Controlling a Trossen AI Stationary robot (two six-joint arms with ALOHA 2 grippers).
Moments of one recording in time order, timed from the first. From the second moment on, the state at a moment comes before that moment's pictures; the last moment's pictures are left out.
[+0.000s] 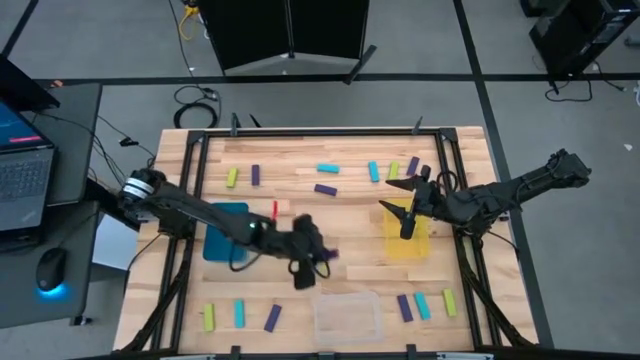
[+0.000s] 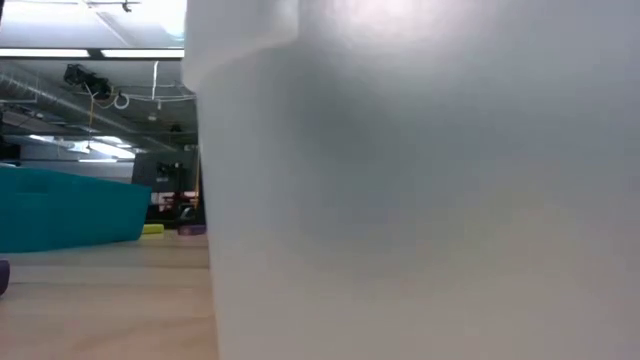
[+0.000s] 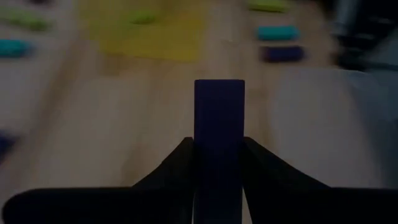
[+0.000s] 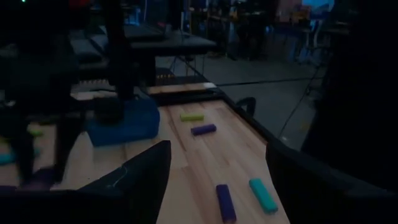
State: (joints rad) left arm -0.31 1.67 1.20 -0.21 -0.21 -0.31; right arm 0.34 0.81 0.62 -0.02 0.73 0.09
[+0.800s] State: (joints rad) left arm -0.51 2.08 1.64 -0.35 -0.14 -0.41; right arm 0.48 0.81 0.62 -0.01 0.59 0.14
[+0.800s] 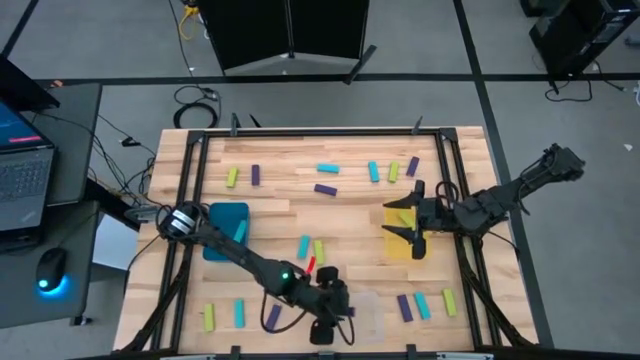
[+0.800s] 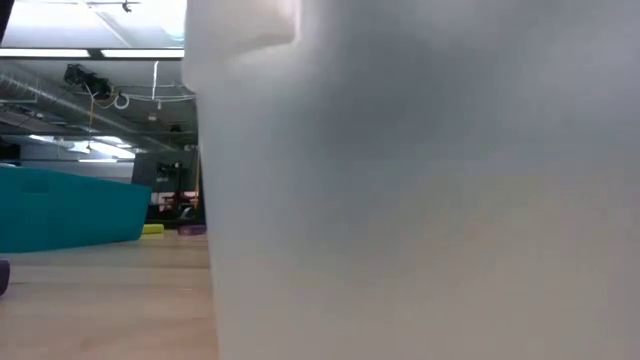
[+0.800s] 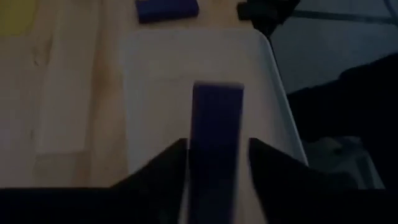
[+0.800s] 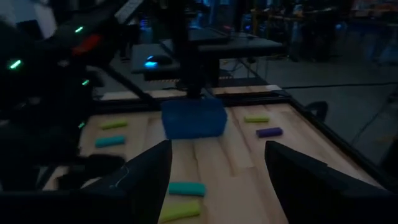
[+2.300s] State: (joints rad) left arm -0.58 1.10 0.66 0.22 -0.84 -0.37; right arm -0.55 1.67 1.04 -0.62 0.17 0.38
